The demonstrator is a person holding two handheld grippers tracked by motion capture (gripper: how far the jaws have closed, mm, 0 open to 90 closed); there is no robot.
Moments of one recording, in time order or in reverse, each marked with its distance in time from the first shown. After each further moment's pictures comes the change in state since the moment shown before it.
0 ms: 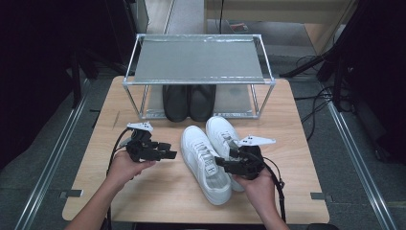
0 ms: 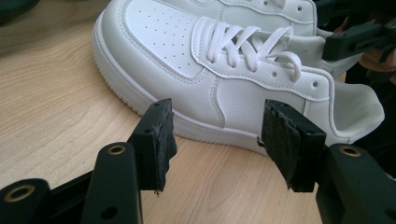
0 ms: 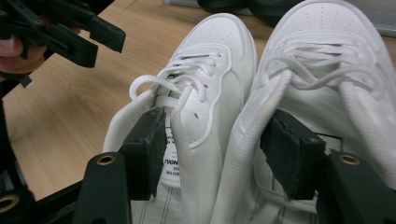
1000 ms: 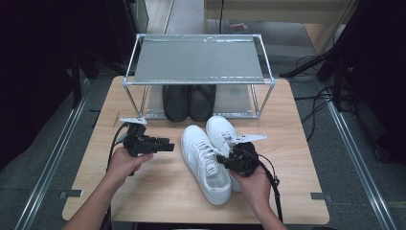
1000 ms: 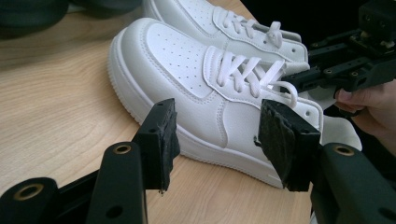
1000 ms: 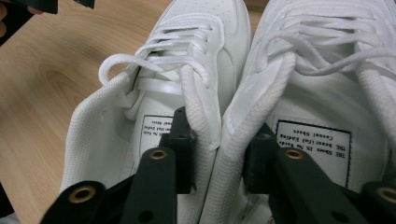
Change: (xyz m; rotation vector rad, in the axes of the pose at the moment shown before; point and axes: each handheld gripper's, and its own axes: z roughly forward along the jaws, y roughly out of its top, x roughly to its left) left arm 0.018 0.003 -0.009 -0.095 -0.056 -0.109; right arm -0.004 0.004 0.015 0.113 -0.042 0.009
